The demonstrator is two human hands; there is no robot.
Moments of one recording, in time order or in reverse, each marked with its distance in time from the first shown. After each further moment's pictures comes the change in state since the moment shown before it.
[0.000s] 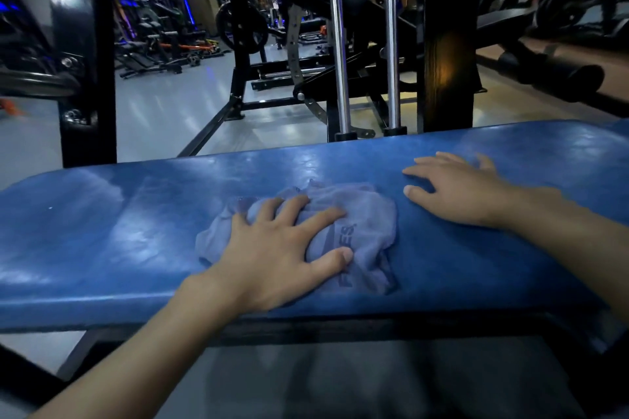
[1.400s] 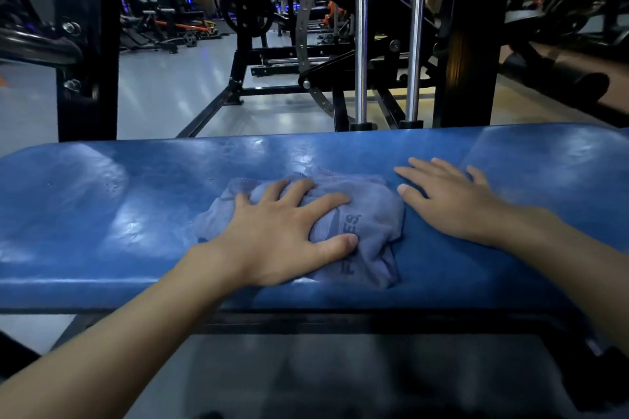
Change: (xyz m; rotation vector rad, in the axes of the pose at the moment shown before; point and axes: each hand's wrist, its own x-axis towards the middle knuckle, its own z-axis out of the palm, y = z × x) left_hand 0.005 -0.032 -0.001 -0.059 -0.027 0.034; right_hand -0.005 -0.044 0.020 0.045 -0.034 0.016
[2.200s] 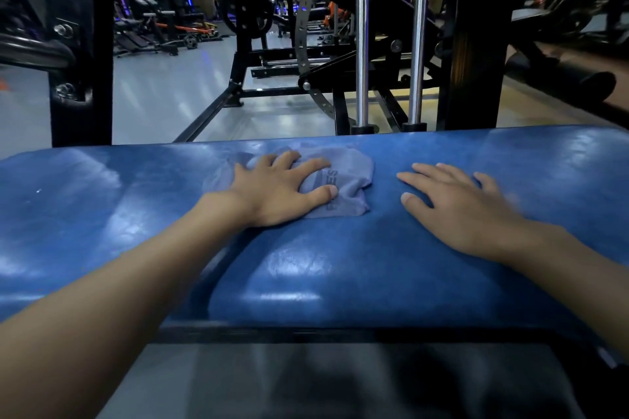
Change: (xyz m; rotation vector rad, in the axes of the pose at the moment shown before) left_hand 0.082 -0.039 -0.003 -0.016 -0.058 -0.088; right_hand -0.005 -0.004 -0.001 0.042 0.059 0.011
